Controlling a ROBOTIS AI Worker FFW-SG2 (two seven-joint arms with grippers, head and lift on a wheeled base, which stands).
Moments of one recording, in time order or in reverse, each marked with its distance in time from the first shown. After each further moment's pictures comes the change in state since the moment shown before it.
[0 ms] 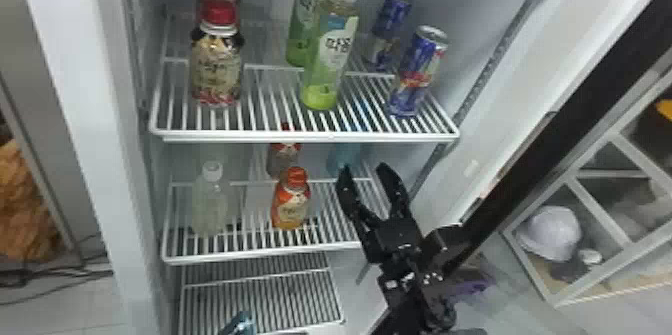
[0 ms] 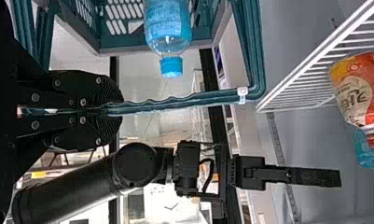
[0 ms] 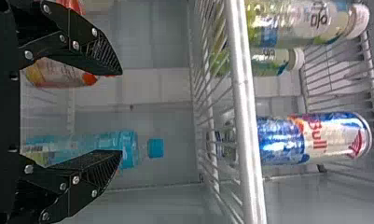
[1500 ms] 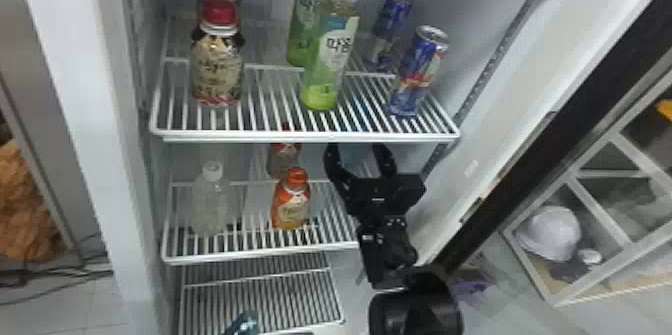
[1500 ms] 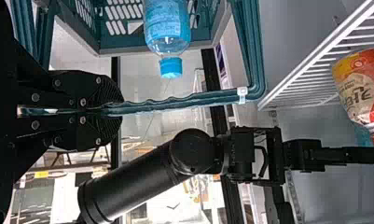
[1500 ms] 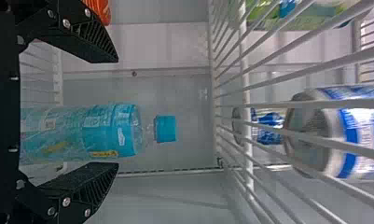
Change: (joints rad) left arm -0.004 0.003 -0.006 0.000 0.005 0.002 0.003; right arm -0.335 -0.010 0.110 0.372 0.015 -0.014 -0.198
